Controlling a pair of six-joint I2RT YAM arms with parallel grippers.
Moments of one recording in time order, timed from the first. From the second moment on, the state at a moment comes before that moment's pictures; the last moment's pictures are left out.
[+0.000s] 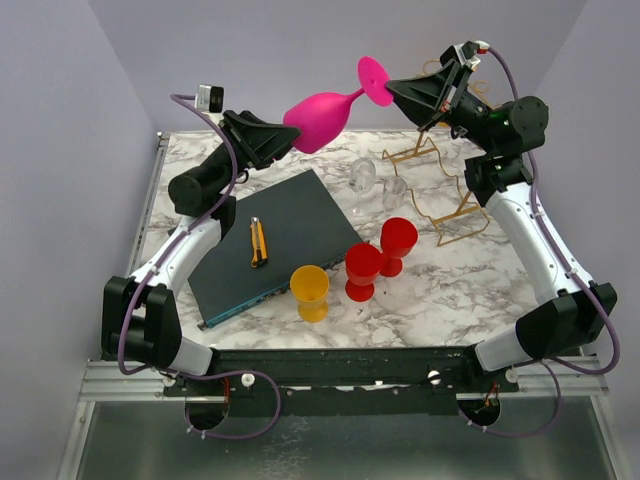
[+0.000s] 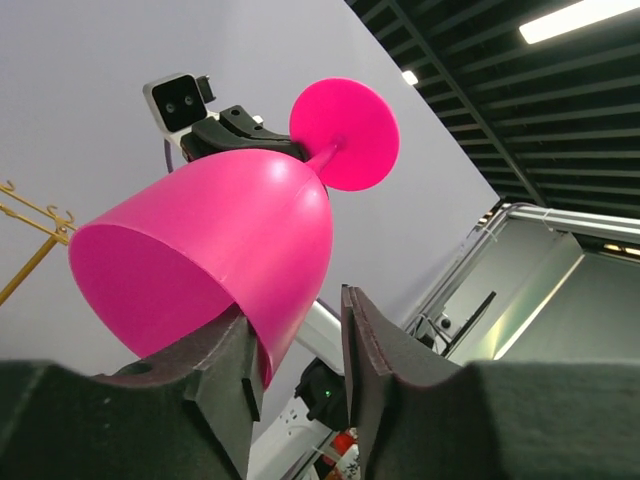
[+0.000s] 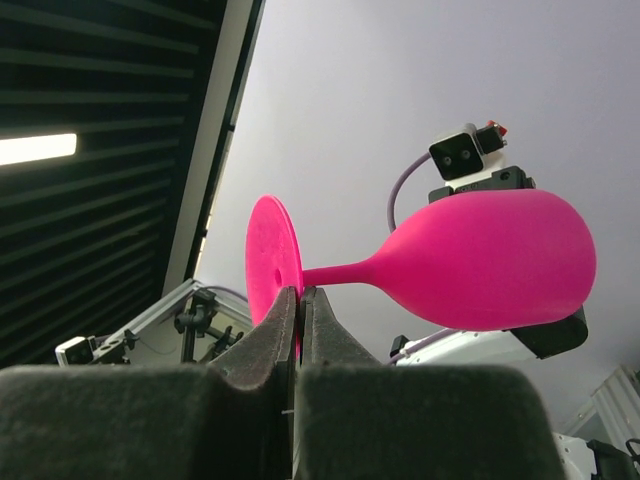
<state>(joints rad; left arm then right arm) -0.26 1.44 1.09 1.34 0.70 -1.72 0.28 1.48 1.55 0.58 -0.81 1.82</state>
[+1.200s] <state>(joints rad) -0.26 1.45 1.84 -0.11 0.39 -0.82 0.28 1.10 1.55 -0.42 -0.24 1.02</state>
